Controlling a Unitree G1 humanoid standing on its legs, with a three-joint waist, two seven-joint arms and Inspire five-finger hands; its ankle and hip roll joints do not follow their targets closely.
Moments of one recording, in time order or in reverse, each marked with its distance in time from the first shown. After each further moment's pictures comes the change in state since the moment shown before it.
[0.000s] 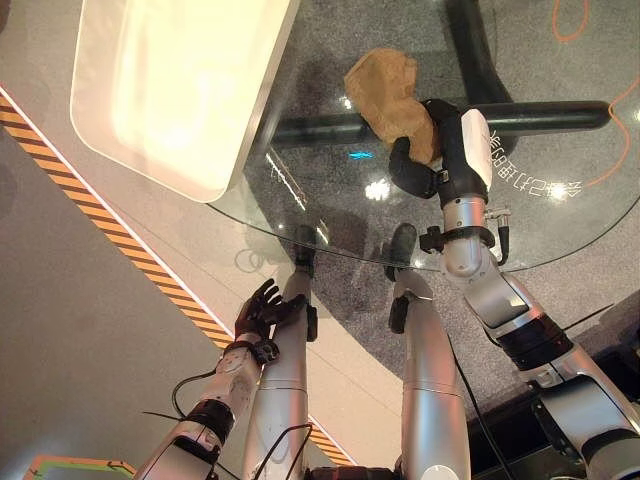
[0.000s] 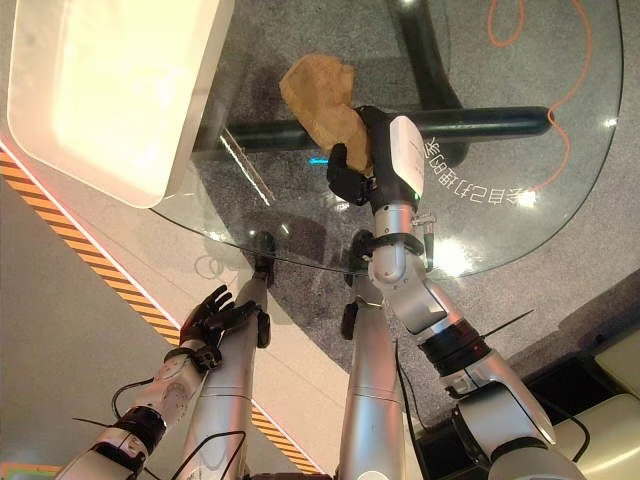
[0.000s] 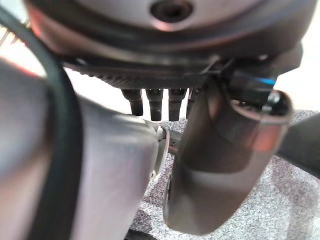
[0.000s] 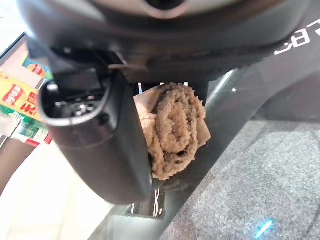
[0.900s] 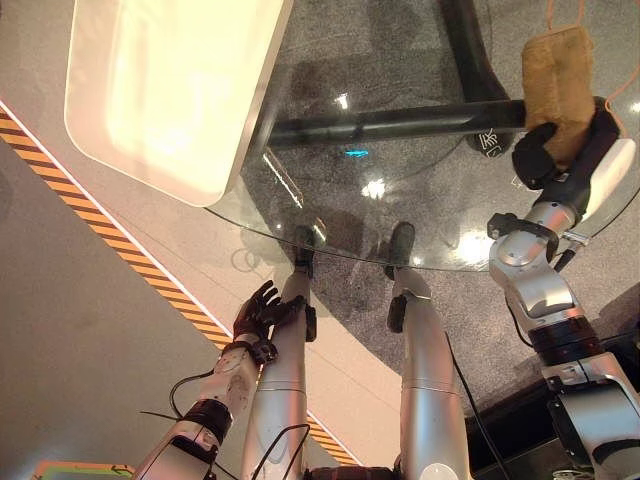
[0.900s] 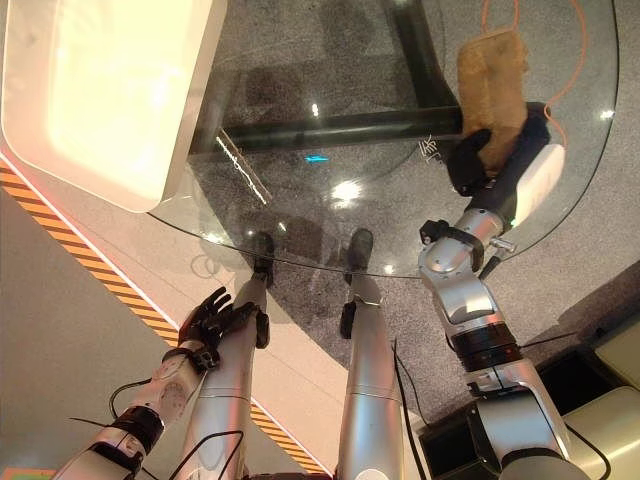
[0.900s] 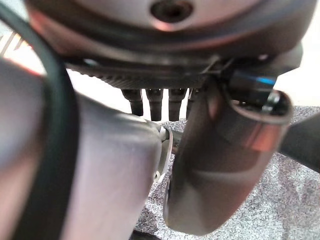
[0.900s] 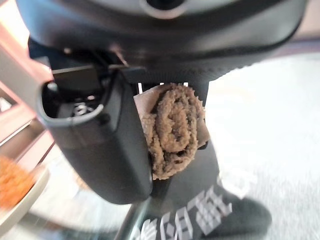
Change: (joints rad) left arm 0.000 0.008 0.001 0.000 -0.022 0.026 0.003; right arm 0.058 -0.043 -0.249 0.106 0.211 -0.011 -0.371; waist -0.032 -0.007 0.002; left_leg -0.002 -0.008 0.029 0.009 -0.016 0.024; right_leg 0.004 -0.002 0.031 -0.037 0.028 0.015
